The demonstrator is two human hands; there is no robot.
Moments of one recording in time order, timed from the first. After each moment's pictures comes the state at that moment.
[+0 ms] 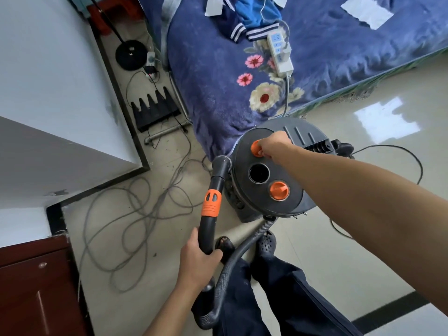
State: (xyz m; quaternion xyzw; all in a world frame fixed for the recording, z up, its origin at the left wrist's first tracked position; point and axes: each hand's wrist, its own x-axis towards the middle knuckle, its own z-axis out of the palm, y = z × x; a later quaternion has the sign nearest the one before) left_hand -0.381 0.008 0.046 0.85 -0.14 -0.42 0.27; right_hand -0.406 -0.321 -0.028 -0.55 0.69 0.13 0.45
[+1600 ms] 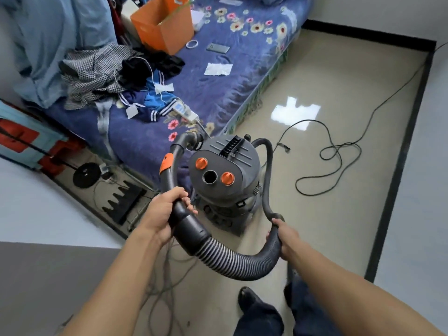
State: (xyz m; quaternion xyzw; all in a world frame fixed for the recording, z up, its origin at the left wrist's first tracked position) left_hand -0.373 -0.015 0.243 0.60 -0.13 -0.66 0.43; right_hand -0.617 0.016 0.048 0.10 0.70 -0.30 0.63
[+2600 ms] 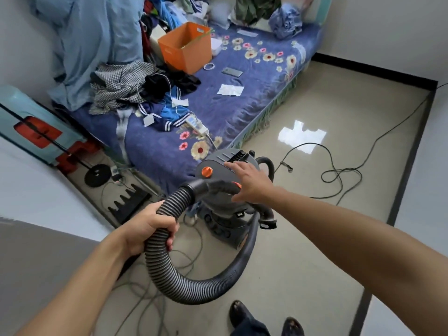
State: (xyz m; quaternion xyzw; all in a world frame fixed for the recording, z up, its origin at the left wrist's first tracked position) left_hand -0.336 0.041 0.291 0.60 -0.33 -0.68 0.26; right_hand -0.580 -0.091 0.201 -0.81 0.53 0.00 0.24
